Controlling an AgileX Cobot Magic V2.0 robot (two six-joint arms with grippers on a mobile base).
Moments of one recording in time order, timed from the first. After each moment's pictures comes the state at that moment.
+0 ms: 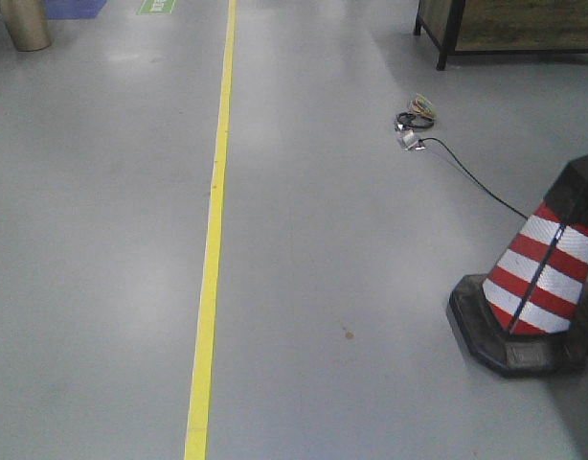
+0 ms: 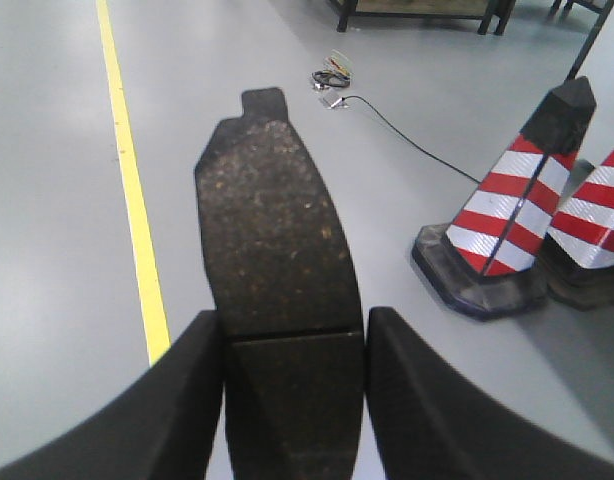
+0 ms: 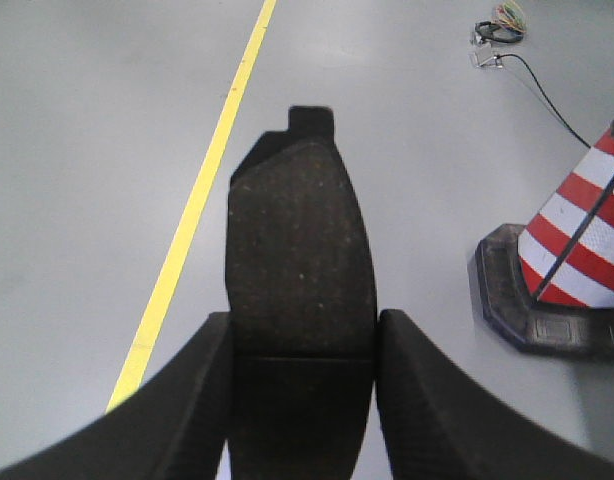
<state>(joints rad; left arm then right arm) -0.36 0.16 -0.42 0.05 0.74 -0.26 0.38 0.36 -0.50 -0.24 0.78 0.29</state>
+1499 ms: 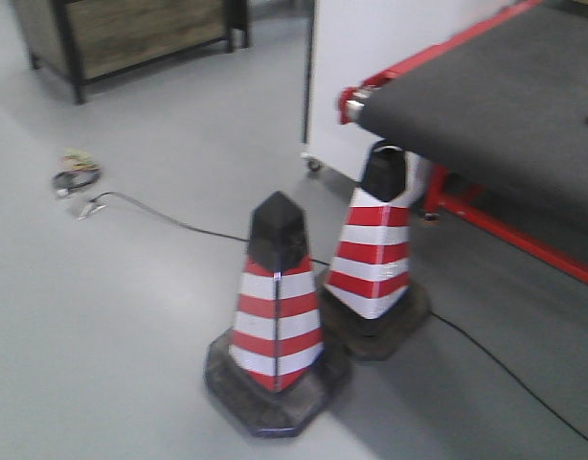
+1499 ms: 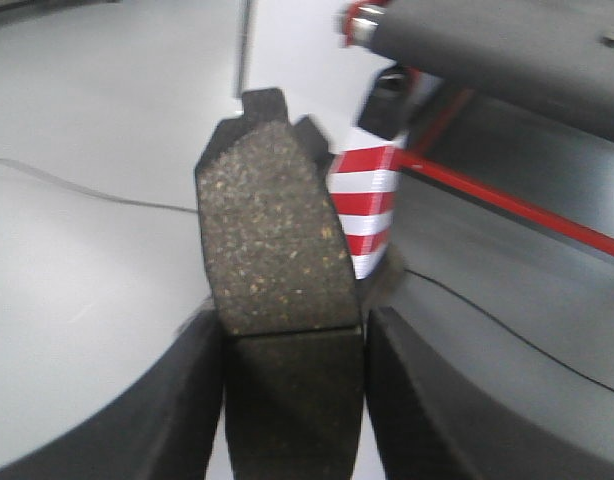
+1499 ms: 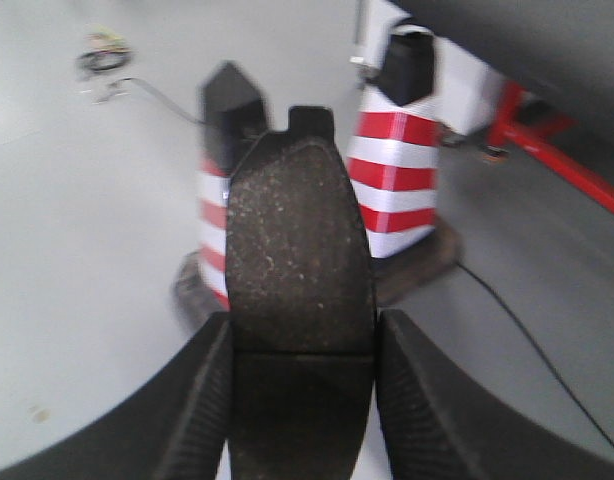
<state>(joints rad) -0.36 0.16 -0.42 0.06 0.74 -0.26 0.38 0.36 -0.50 -0.24 0.78 0.29</state>
